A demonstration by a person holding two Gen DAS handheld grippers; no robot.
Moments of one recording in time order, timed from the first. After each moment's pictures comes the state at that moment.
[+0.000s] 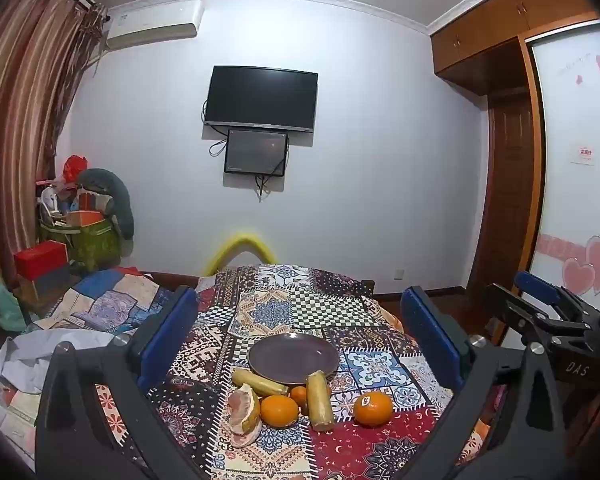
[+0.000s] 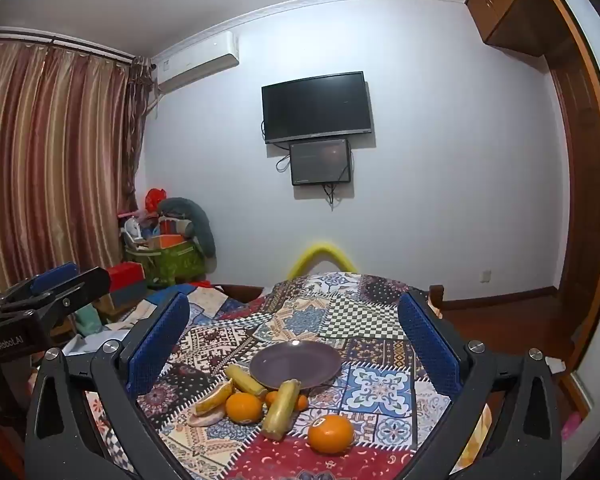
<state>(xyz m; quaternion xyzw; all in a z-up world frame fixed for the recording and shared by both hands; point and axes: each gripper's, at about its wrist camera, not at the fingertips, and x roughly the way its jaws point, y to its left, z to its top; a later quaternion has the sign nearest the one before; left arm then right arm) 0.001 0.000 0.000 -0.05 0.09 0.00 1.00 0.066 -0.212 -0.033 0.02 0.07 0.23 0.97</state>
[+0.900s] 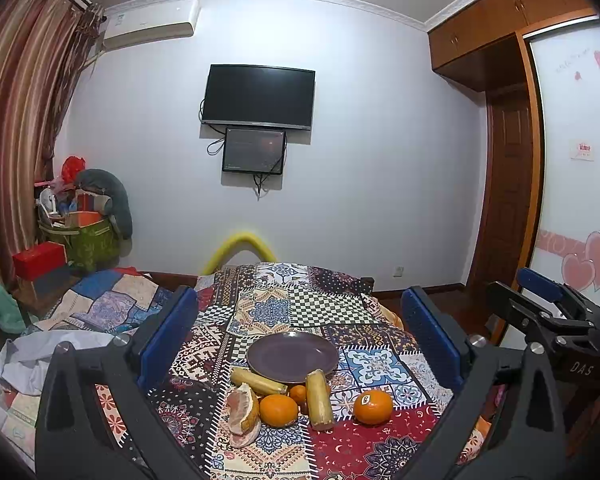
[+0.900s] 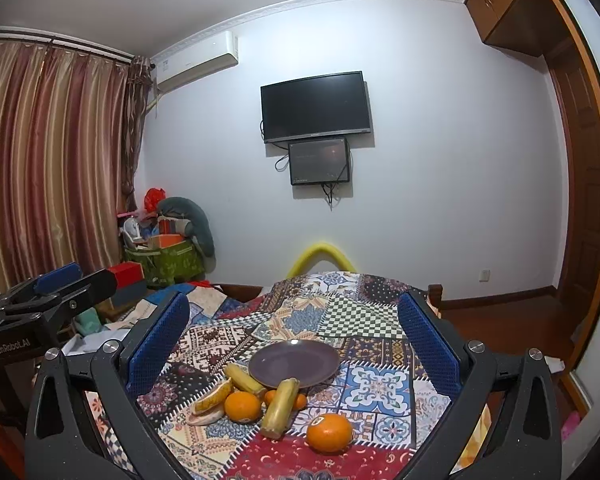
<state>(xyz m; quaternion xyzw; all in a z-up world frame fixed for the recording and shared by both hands) 0.004 0.001 -0.002 -0.04 0.09 0.00 1.00 0.066 -0.214 -0.031 0.02 0.08 0.23 0.97</state>
